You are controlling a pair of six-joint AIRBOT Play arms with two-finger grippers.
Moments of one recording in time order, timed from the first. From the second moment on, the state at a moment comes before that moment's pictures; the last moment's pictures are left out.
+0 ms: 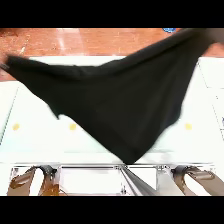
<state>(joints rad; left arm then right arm) 0.38 -0.54 1.07 0.62 -1.35 -1.28 0.07 -1.02 1.65 -0.97 1.35 1.40</state>
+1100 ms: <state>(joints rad) 0.48 -0.98 0.77 0.83 -0.99 -1.24 -0.34 -1.33 1.28 -1.15 1.34 1.46</state>
